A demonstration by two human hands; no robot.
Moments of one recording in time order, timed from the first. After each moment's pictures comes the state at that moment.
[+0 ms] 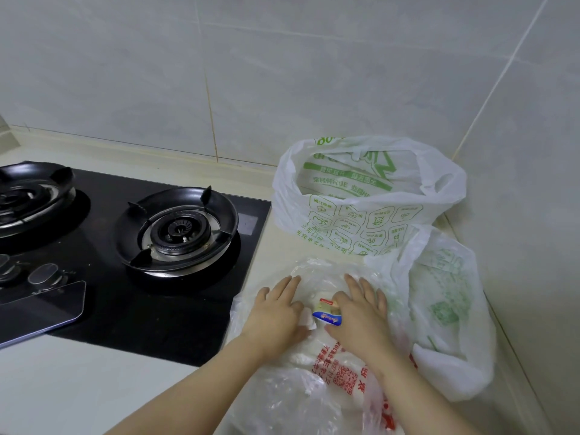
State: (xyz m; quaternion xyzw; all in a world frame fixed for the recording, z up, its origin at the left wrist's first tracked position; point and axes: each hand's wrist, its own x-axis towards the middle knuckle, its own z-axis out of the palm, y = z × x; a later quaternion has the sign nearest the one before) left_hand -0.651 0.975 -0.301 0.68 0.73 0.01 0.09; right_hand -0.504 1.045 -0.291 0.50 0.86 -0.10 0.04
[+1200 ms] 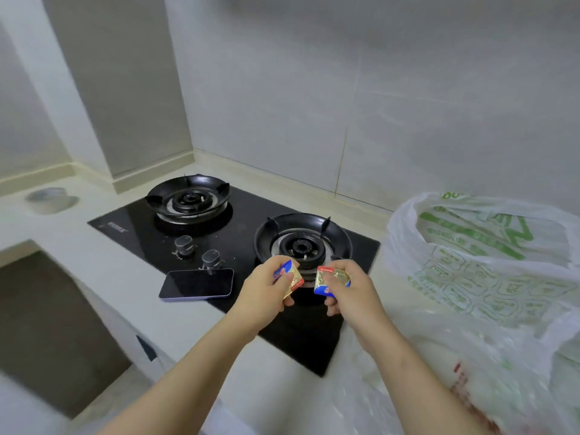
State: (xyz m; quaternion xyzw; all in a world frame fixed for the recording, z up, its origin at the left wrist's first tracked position) left_hand -0.769 0.839 -0.202 0.30 0.76 0.52 0.23; right_hand -0.661 0.948 -0.198 0.33 0.72 -0.57 -0.22
